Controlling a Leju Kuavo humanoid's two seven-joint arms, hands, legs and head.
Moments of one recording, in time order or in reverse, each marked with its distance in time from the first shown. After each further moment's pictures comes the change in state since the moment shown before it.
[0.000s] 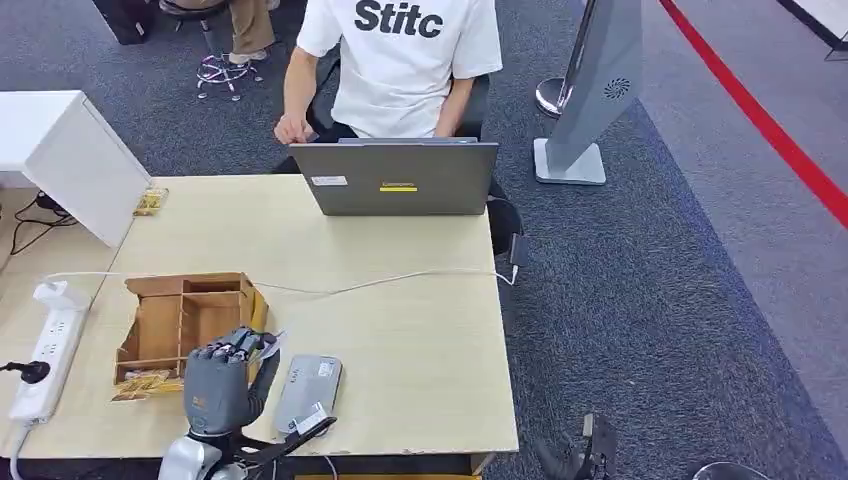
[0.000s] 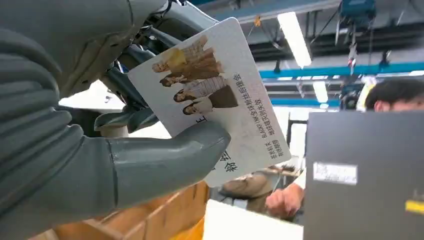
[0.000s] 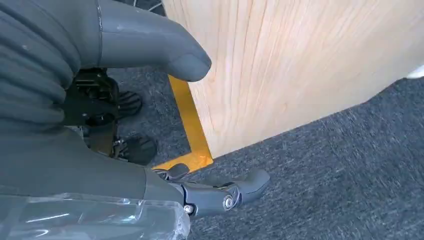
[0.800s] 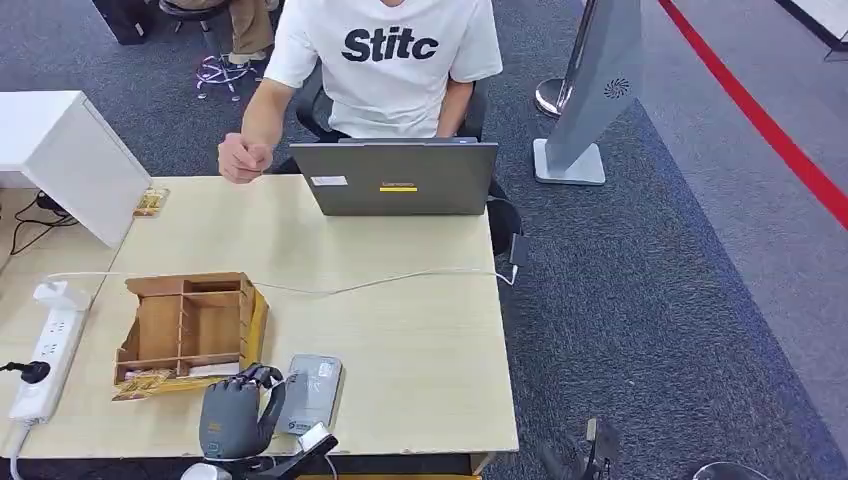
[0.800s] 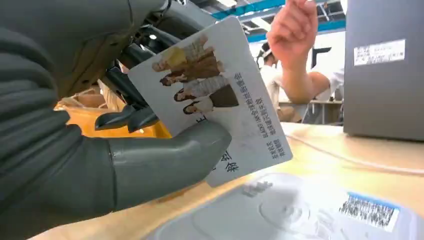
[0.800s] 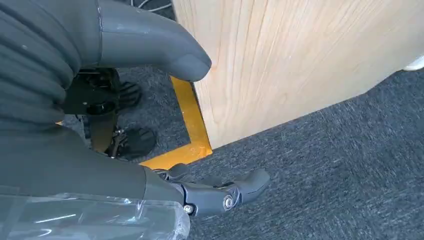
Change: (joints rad) left arm 0.006 0.019 0.047 0.234 -0.021 0.001 0.077; right arm 0.012 -0.008 -0.001 0.000 0.012 -0.010 -0.016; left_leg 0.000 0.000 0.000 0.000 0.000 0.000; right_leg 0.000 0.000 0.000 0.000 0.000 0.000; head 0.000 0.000
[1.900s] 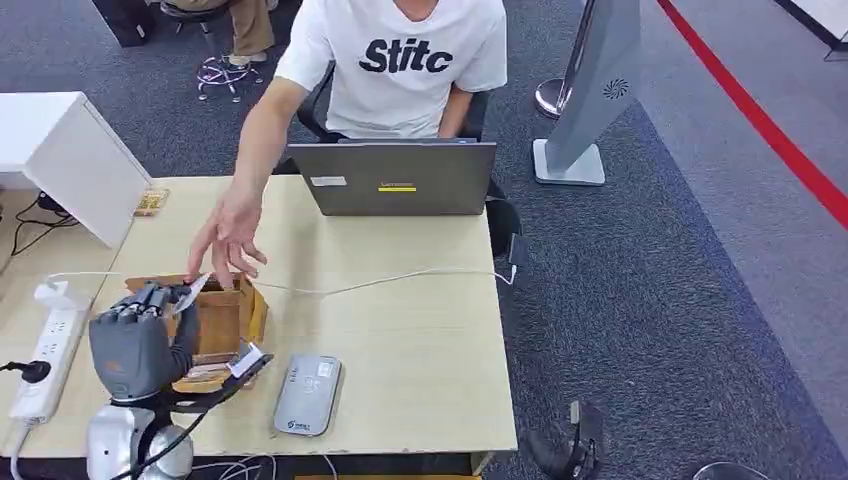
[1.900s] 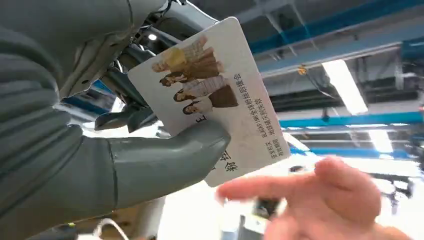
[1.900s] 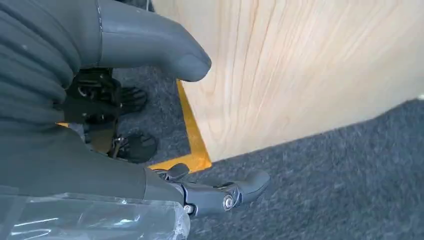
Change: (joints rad) left arm -0.133 0.105 0.026 -0.377 -0.005 0.001 0.095; right arm -0.043 0.011 0.058 0.001 0.039 0.013 0.066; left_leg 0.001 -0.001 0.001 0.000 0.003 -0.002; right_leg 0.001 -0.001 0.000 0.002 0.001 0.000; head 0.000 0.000
